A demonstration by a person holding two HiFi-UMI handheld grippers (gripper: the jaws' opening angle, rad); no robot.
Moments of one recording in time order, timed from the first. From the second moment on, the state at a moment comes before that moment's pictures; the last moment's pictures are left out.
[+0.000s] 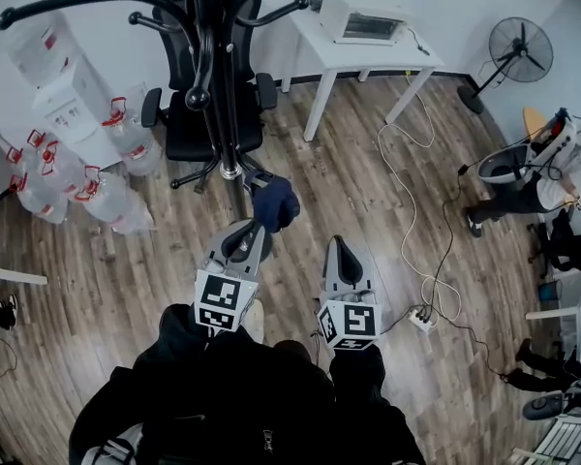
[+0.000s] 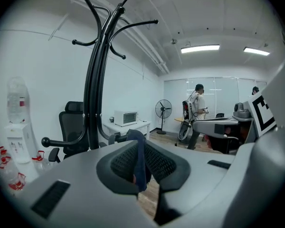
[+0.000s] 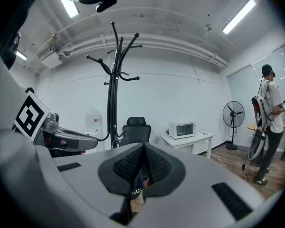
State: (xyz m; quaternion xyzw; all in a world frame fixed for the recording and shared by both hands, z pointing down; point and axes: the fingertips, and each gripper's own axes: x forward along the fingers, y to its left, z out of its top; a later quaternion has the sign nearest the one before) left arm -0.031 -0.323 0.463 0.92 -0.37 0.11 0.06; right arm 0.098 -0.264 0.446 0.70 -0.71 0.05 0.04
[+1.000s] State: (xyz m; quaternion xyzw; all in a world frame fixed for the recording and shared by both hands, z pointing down) left arm 0.032 -0.385 0.545 0.91 -0.34 0.21 0.10; right arm 0.164 -0.273 0.474 0.75 -0.65 0.09 0.05
